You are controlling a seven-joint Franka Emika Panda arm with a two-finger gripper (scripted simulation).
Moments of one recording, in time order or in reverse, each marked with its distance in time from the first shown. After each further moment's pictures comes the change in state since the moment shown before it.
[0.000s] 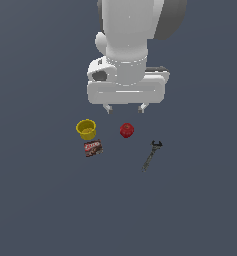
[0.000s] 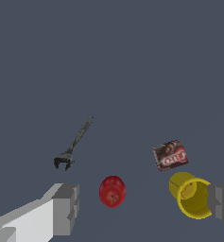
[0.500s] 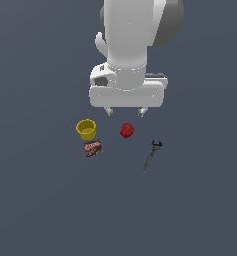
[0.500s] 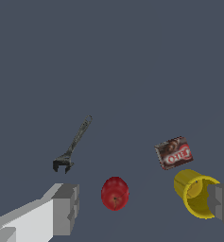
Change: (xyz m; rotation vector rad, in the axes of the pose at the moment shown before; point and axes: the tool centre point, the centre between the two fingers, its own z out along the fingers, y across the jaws) arm -0.004 -0.001 0.016 -0.003 -0.001 0.042
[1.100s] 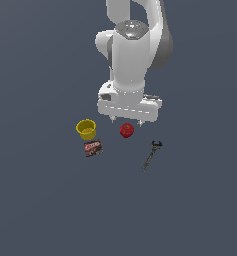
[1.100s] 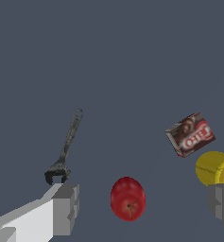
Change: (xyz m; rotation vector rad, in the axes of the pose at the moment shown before) arm -0.028 -0.005 0.071 -0.013 -0.009 0.185
